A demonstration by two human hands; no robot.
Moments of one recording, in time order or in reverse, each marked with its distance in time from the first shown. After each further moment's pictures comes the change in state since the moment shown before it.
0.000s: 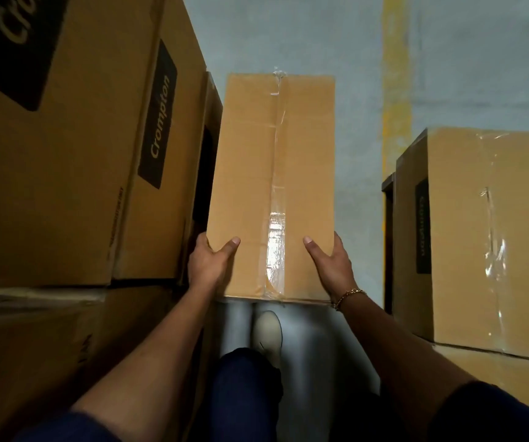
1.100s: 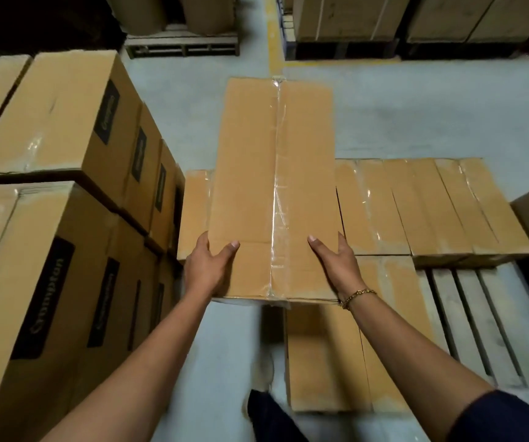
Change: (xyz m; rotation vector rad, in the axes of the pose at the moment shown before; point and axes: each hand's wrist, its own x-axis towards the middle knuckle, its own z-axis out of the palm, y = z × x) left_hand -0.581 0.092 -0.074 0.048 -0.062 0.345; right_hand -0.502 -0.037 -0.365 0.106 0.187 -0.141
